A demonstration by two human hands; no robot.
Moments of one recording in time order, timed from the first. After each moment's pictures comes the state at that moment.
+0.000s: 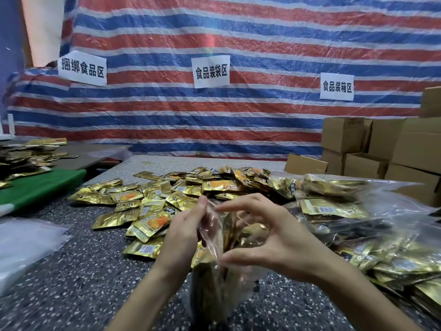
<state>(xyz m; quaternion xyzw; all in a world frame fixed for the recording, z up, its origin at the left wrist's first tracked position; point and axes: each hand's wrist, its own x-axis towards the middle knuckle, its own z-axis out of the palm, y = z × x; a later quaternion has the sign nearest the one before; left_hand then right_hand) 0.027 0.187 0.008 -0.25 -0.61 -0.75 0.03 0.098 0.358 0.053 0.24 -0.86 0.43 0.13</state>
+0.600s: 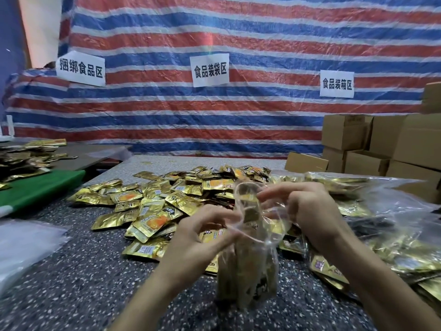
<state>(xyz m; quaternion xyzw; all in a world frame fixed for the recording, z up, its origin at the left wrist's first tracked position) 0.028 0.185 0.003 -0.39 -0.70 -0.59 0.11 0.088 0.383 0.072 0.07 -0.78 0.59 0.21</state>
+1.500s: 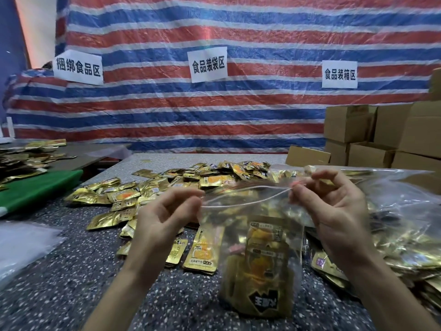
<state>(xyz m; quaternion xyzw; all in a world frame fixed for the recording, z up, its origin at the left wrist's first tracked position) 0.028 0.167 0.017 -0.31 -0.61 -0.72 0.12 0.094 0.411 0.043 0.14 -0.61 0.69 0.36</state>
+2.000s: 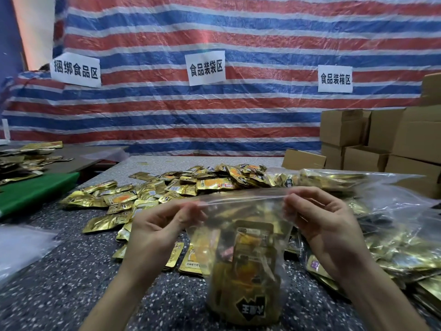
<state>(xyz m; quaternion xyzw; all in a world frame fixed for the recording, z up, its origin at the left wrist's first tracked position) 0.028 0.170 0.013 -0.32 -0.61 -0.70 0.19 0.096 0.416 0.036 0.10 -0.56 0.79 0.25</state>
